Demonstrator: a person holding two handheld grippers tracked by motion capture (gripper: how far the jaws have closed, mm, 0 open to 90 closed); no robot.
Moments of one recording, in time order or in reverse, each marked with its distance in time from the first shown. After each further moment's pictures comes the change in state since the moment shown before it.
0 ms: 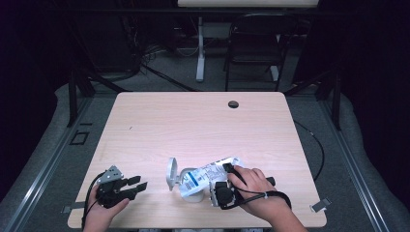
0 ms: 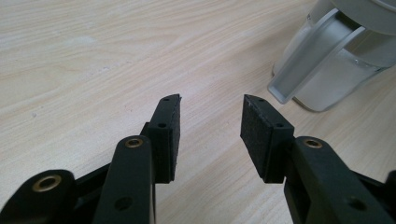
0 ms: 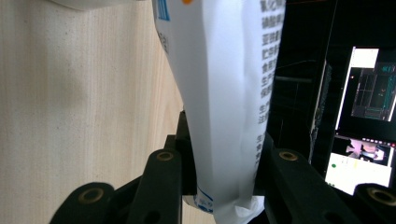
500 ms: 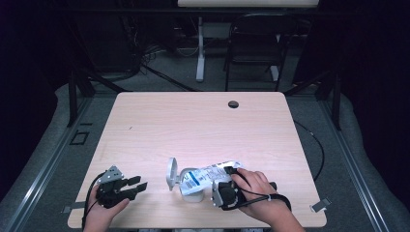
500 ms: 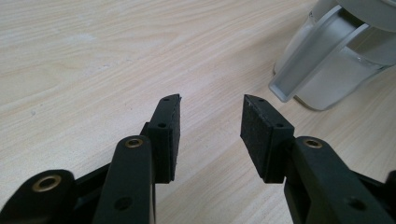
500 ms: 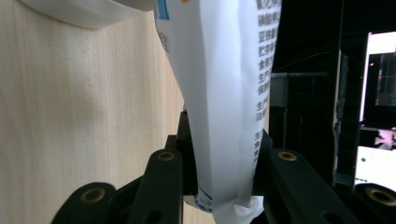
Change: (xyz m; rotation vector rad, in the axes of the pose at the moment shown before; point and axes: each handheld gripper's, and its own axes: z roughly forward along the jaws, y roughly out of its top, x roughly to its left) left arm 0.000 -0.001 0.001 0.003 0.000 -0.004; right arm 0.004 -0.006 -0.002 -0.034 0.037 0.116
